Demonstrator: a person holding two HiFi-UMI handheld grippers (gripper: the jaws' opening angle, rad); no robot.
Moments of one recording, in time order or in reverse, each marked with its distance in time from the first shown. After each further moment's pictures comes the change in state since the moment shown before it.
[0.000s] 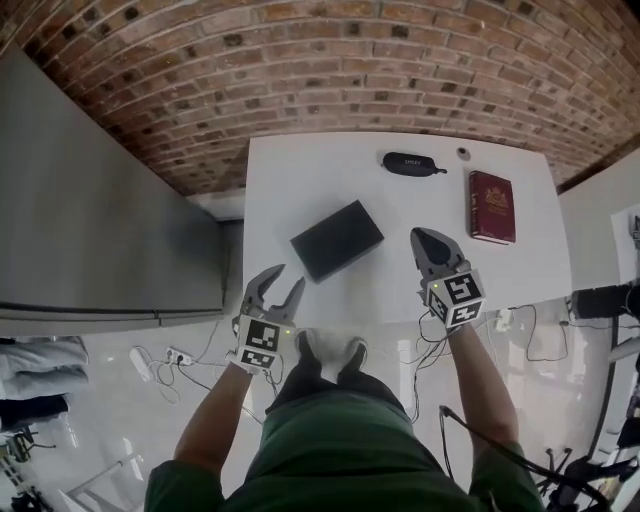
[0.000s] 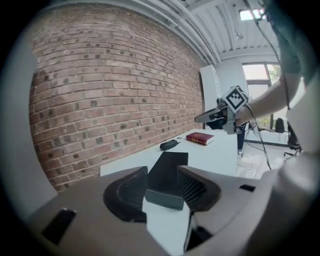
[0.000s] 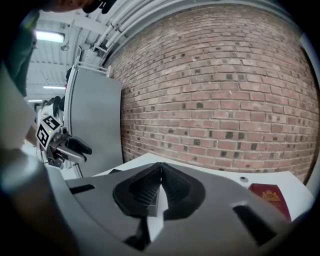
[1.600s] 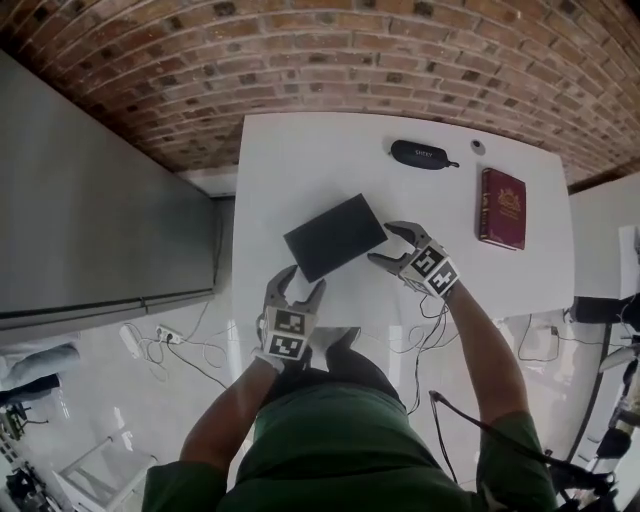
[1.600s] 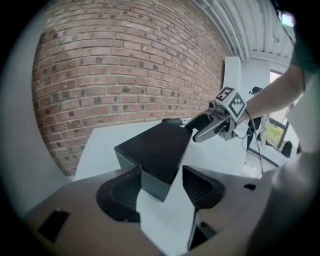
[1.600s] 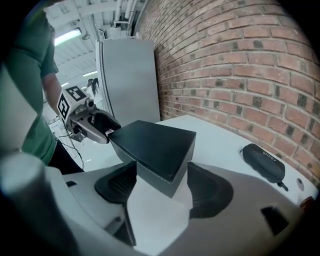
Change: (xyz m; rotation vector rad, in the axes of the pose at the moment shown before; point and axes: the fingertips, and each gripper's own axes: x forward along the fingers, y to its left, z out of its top) left arm 0.074 -0.041 -0.077 -0.239 0.234 0.036; right arm 0.092 0.047 -0.136 -0.209 0.369 0.538
